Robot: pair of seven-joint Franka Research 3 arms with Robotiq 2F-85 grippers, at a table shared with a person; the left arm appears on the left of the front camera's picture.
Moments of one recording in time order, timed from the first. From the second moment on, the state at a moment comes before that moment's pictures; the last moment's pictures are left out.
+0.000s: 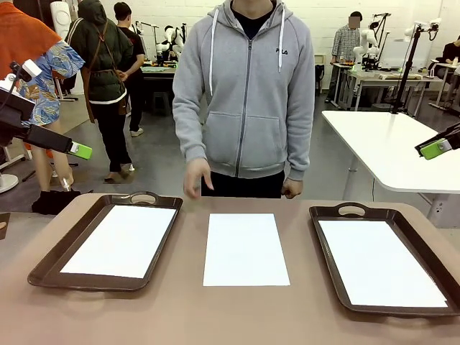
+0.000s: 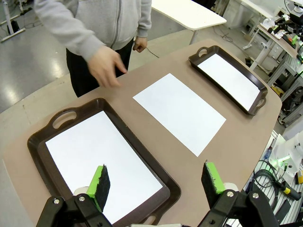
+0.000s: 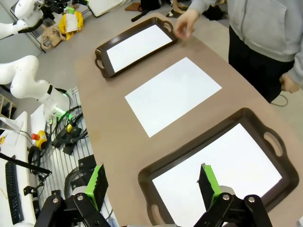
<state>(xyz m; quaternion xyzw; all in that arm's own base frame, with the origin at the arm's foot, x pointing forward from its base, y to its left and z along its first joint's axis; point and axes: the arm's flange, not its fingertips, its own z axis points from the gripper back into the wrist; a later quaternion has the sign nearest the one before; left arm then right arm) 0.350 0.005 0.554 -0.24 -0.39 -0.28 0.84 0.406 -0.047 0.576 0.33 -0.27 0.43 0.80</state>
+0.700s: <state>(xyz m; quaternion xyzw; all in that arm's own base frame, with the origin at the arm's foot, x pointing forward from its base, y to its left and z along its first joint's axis) 0.350 0.005 0.554 -0.24 -0.39 -0.28 0.84 0.406 -0.047 0.576 0.33 -0.27 0.43 0.80</state>
